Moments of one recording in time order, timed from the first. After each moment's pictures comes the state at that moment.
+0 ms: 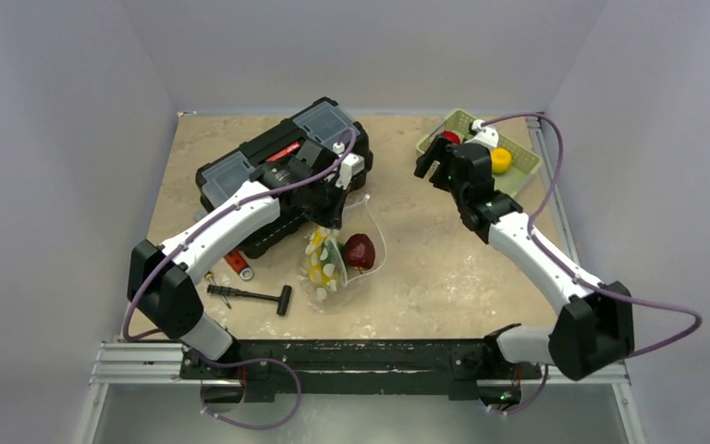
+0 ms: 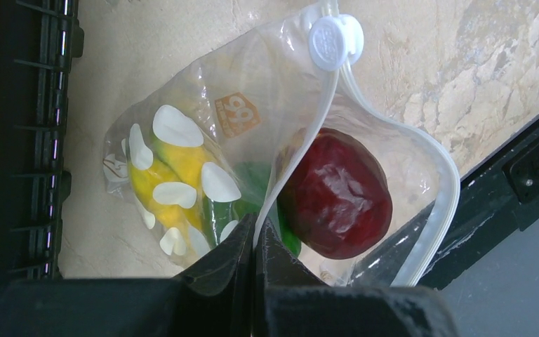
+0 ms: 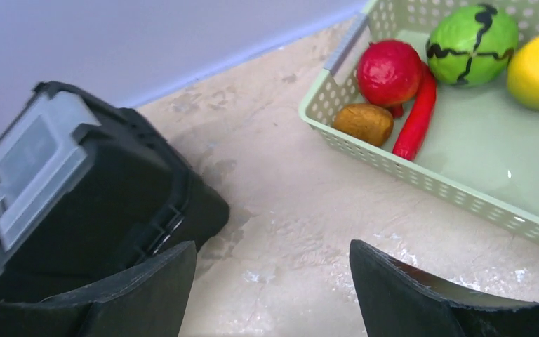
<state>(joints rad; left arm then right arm) -0.64 1.56 1.42 -0.83 0.18 -0.14 0.42 1.27 1.00 -0.10 0.31 0.57</state>
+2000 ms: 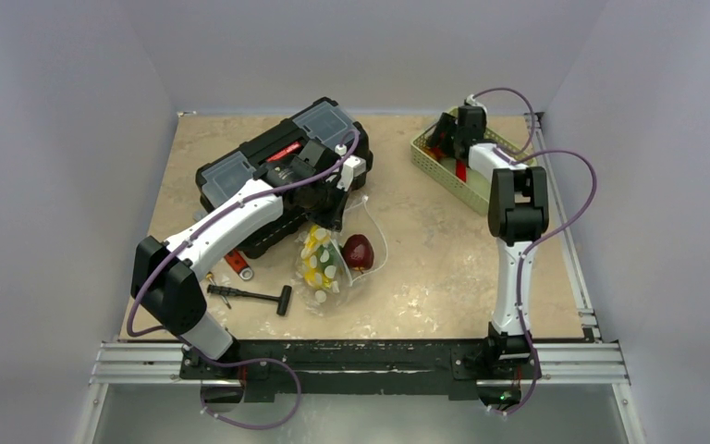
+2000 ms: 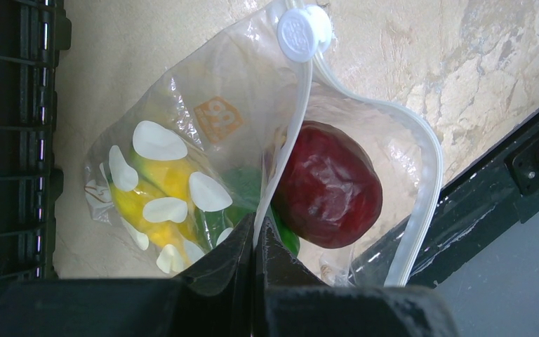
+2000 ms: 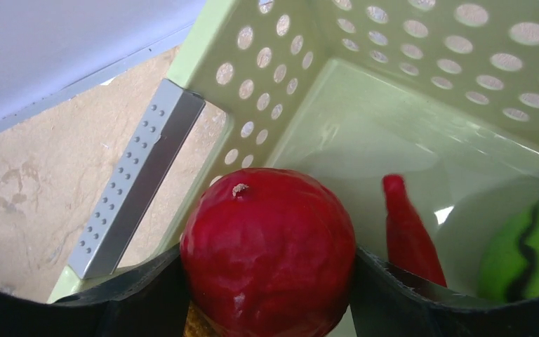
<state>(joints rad) -0.64 1.59 1.43 -0.85 0.19 -0.14 0.07 2.33 1.77 -0.07 0.00 0.46</state>
